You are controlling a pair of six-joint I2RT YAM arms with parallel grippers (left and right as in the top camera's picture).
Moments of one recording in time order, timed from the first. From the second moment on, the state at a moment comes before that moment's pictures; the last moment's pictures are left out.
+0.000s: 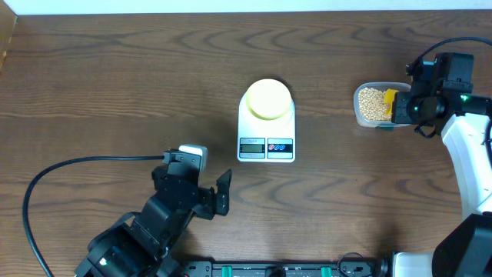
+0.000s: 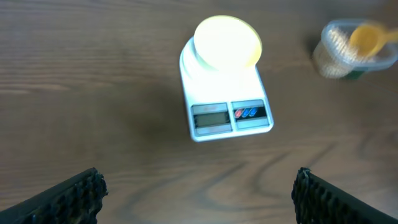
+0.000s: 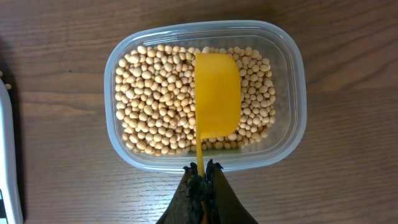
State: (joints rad) left arm -0.74 0.66 0.87 -0.89 -0.27 -0.44; right arm -0.15 1.55 1.21 -0.75 -0.11 -0.06
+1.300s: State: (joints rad) left arm -0.74 1.53 0.86 -0.32 0.04 -0.29; right arm -0.15 1.55 1.21 -0.80 -0.16 -0.05
